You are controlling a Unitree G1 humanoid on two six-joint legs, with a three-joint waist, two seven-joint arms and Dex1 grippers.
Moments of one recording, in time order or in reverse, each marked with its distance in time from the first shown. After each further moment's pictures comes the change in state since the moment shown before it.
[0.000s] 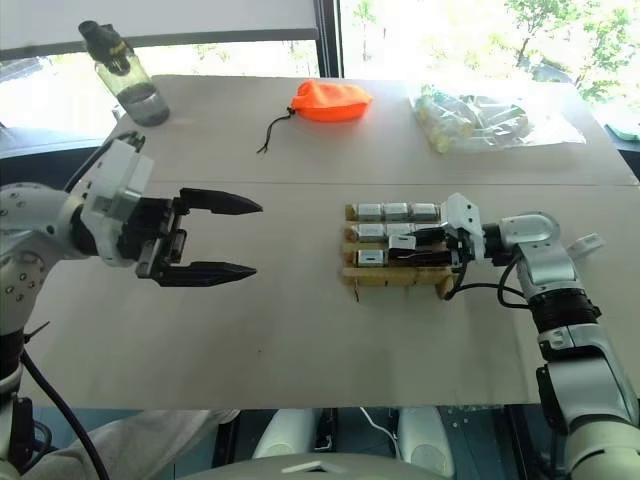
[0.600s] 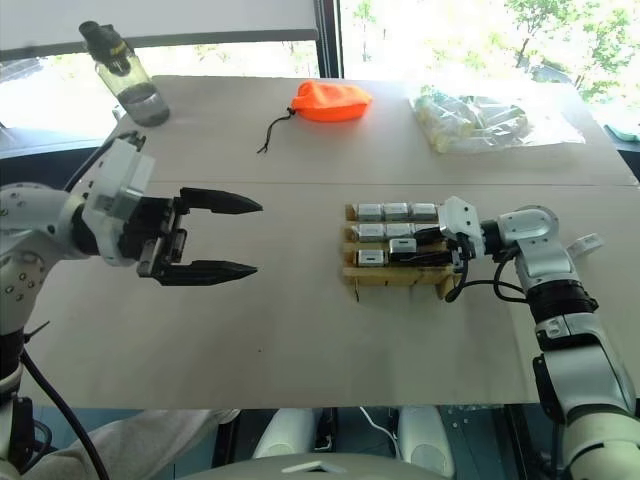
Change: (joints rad) left arm -0.001 0.000 0.000 -0.003 -0.001 0.008 0.011; right arm -0.052 0.000 0.030 0.094 -0.041 -0.130 0.057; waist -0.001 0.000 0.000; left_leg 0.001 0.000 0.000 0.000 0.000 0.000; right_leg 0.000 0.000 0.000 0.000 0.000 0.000
